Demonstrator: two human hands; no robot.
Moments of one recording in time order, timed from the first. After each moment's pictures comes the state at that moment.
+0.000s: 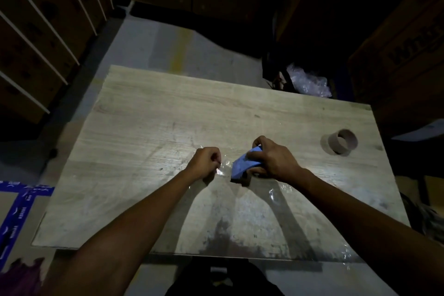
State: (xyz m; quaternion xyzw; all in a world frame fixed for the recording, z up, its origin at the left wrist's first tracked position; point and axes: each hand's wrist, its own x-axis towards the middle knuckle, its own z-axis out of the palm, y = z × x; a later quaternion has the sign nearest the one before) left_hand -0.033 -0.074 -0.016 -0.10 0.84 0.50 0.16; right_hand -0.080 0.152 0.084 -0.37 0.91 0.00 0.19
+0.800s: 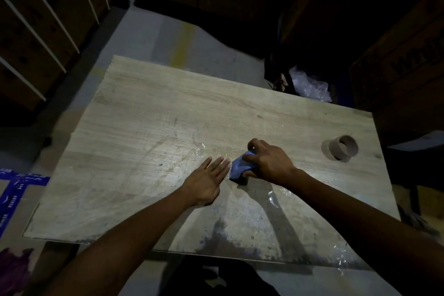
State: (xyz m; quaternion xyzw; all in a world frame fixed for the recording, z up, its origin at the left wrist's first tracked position) left_hand 0.018 -0.069 -0.069 0.24 0.96 0.07 0.13; right_hand -0.079 0.131 0.080 -0.44 0.88 0.07 0.17
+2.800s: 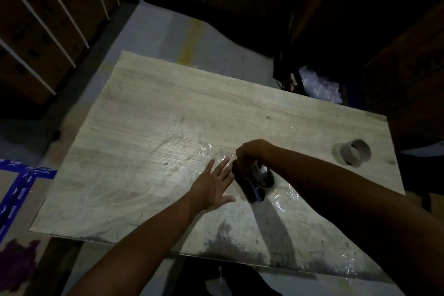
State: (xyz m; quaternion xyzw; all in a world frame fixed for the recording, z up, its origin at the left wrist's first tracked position) left_hand 0.021 -0.057 -0.074 0.22 0.96 0.05 0.16; right_hand -0.123 0.041 0.054 -0.27 0.78 0.26 0.49
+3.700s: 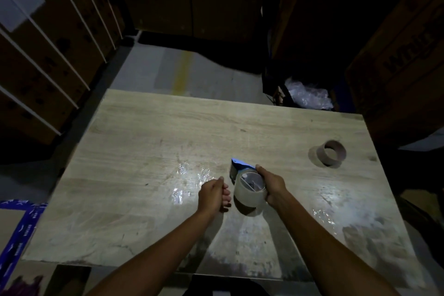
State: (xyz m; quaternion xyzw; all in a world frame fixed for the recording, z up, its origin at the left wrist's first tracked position) left_hand 0.003 0.042 -0.004 -0.40 0.55 0.72 0.12; right_hand -0.082 0.204 0.003 0.36 0.63 -0.64 0.24
